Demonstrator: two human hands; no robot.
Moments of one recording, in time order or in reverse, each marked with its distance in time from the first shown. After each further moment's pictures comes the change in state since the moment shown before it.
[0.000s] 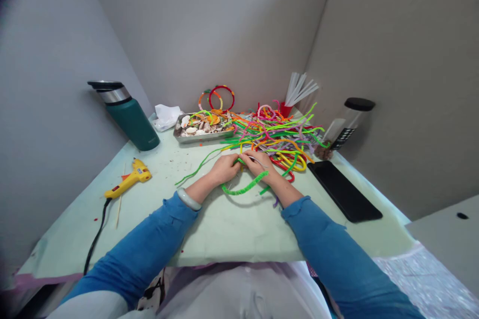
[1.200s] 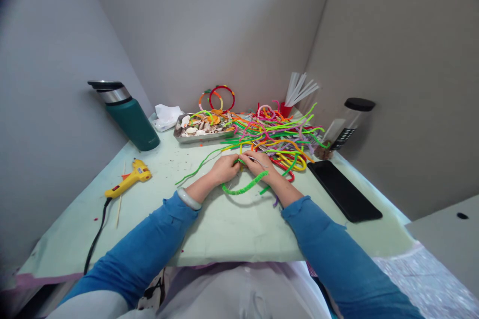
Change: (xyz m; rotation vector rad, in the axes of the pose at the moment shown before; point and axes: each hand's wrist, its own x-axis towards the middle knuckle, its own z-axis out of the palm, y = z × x) left_hand 0.000 -0.004 0.003 0.011 0.029 0.043; right_hand 0.000 -0.001 -0.002 -0.002 -0.029 -0.003
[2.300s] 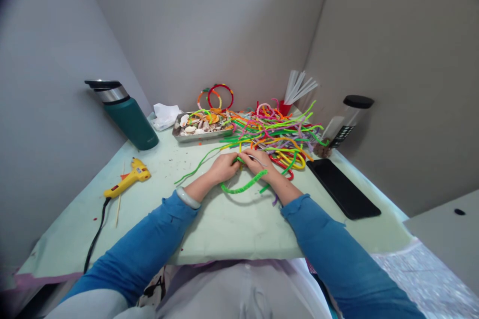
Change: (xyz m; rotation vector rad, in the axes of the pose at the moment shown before) left_hand 0.000 0.000 -0.001 0.017 -0.005 0.005; right_hand 0.001 -0.001 0.000 -0.025 -0.018 0.036
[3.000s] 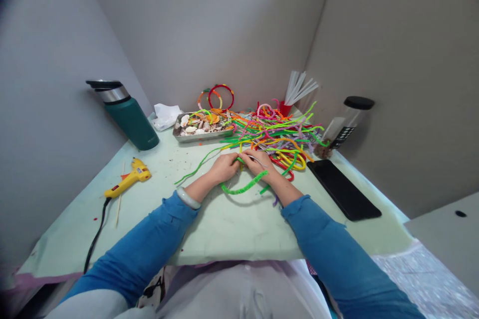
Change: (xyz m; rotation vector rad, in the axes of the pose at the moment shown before) left_hand 0.002 0.000 0.001 -0.046 -0.005 -0.021; right_hand -0.001 -0.001 0.000 -0.012 0.034 -0.009
